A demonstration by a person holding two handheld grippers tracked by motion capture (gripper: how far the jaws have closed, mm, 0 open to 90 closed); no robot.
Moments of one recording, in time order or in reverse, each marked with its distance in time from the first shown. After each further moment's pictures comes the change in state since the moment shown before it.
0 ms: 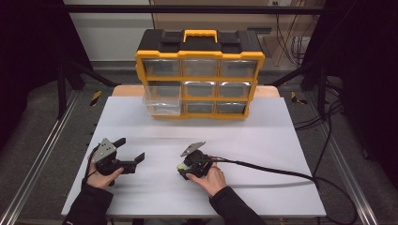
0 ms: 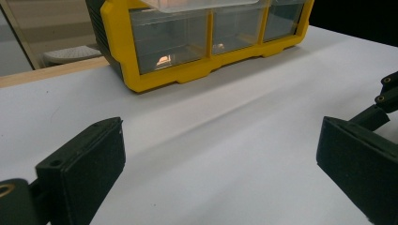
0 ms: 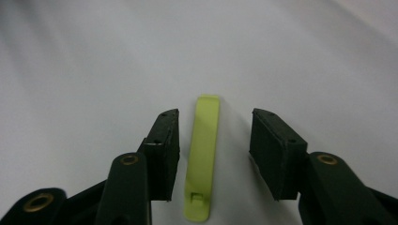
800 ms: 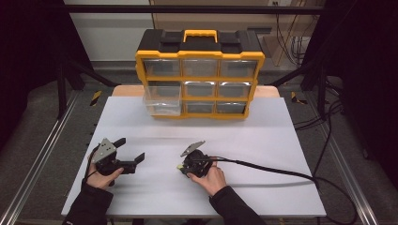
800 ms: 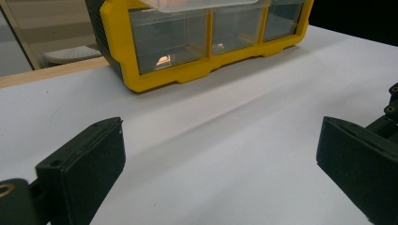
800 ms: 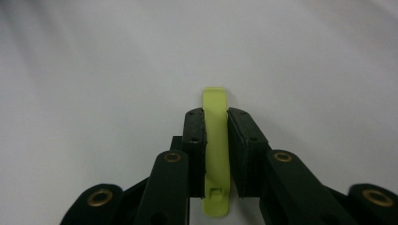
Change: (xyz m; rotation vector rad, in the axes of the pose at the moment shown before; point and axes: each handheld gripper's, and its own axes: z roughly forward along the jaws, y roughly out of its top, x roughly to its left) left arm 0.000 0.000 0.000 0.002 0.000 0.003; right arm -0.002 0.000 0.000 0.033 0.031 0.003
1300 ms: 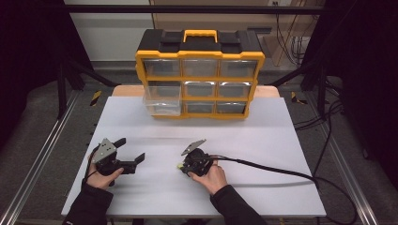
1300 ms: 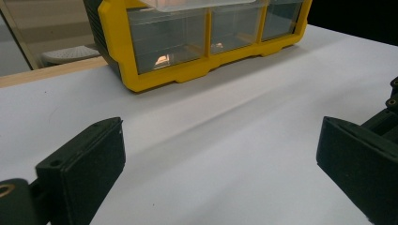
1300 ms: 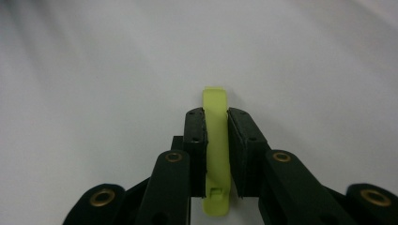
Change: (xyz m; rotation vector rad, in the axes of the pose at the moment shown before) left arm 0.000 0.000 0.000 0.001 -0.005 0.001; right arm -0.002 0.003 -0.006 -0.009 0.009 -0.001
